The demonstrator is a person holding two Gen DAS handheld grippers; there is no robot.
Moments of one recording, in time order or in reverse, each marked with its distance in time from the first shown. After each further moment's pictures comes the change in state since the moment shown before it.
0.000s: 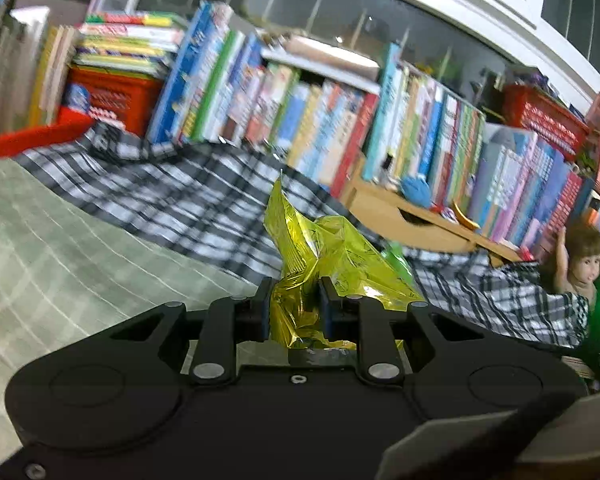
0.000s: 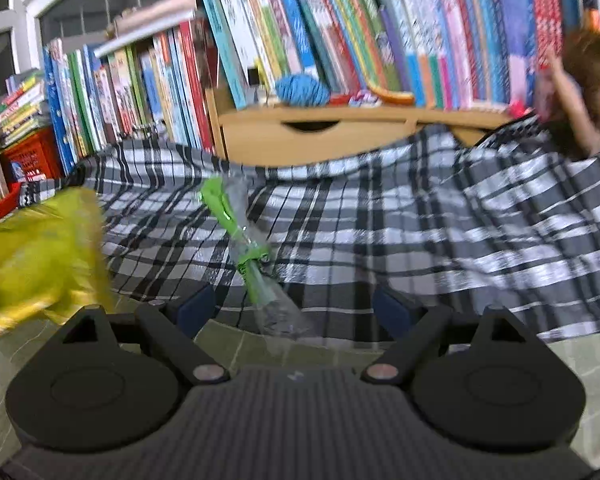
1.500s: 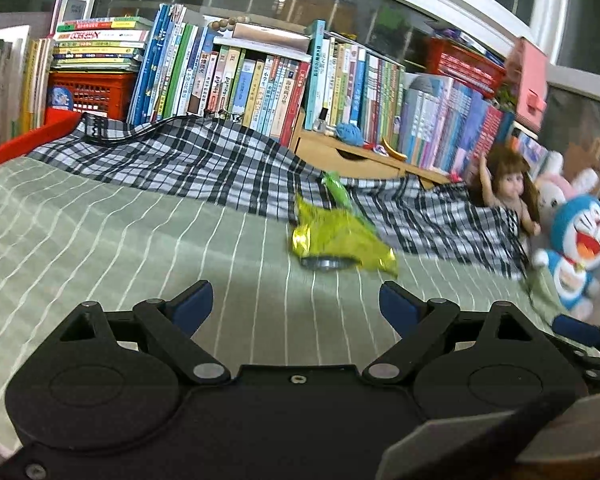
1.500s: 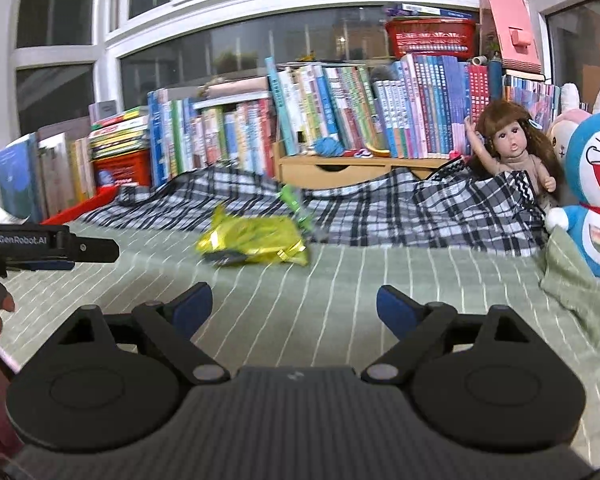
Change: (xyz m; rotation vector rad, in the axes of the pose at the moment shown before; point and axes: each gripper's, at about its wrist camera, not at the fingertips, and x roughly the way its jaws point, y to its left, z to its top) left arm -0.132 0.000 -0.020 0.133 0.153 -0.132; right arm -0.258 0.018 -0.093 -0.044 -0.184 0.027
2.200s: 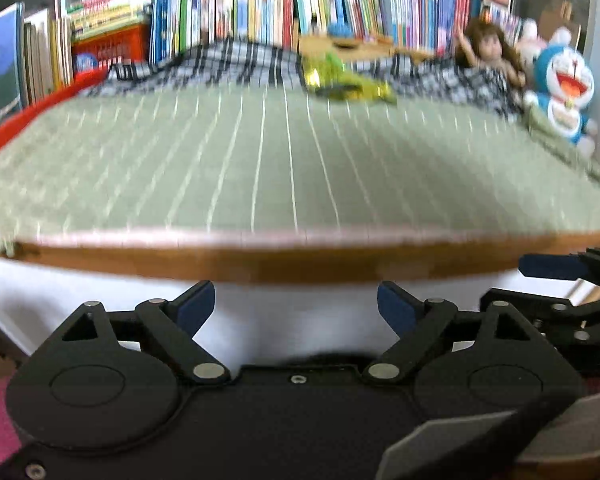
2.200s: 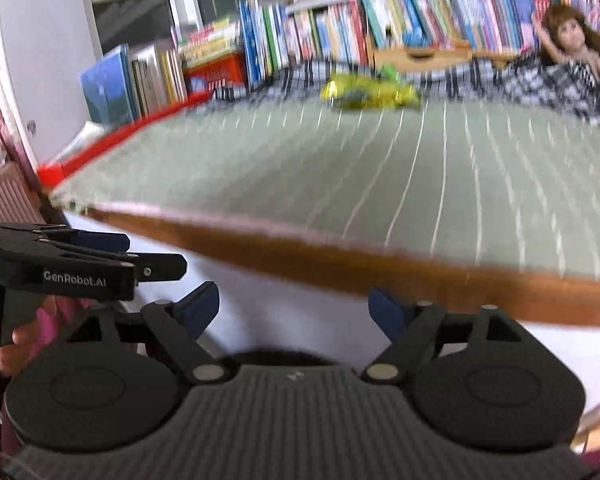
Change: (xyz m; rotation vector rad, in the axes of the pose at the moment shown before) left arm -0.128 0.008 -0.167 0.212 0.152 0.090; right arm -0.083 0.072 -0.120 -0.015 0.189 0.232
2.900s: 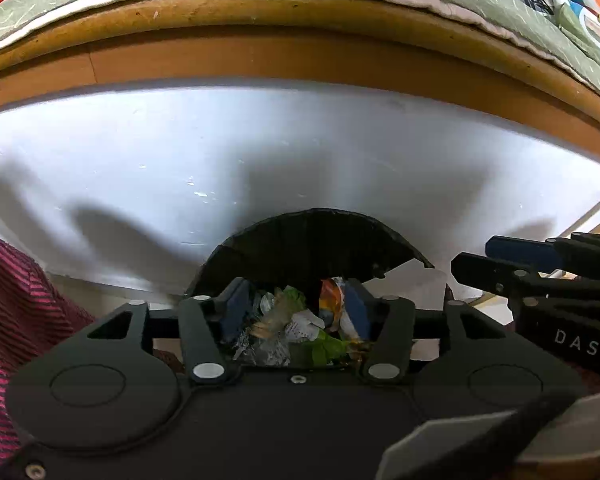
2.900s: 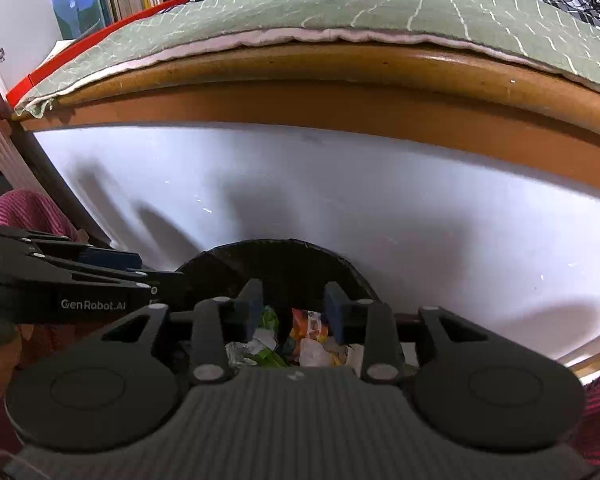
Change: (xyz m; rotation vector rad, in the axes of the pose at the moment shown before) left arm 0.067 -0.020 -0.102 -0.059 0.332 0.020; right arm 0.055 0.015 -0.089 0.031 0.273 -0.044
